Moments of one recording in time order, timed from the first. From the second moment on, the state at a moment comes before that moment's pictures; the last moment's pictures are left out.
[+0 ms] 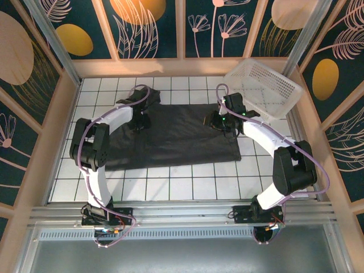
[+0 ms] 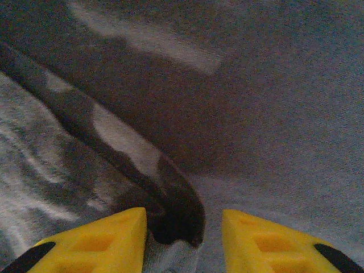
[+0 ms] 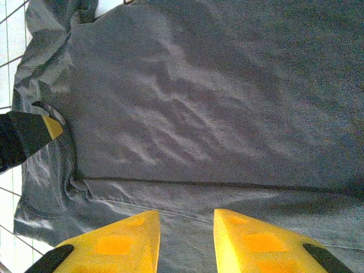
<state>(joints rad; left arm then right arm) -0.30 1.97 1.39 -0.69 -0.03 -0.59 0.36 1.57 1.08 -0.41 -0.38 0.57</state>
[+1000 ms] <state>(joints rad) -0.30 1.76 1.35 -0.70 -0.15 -0.66 0.27 1.55 0.90 -0.40 -0.29 0.60</state>
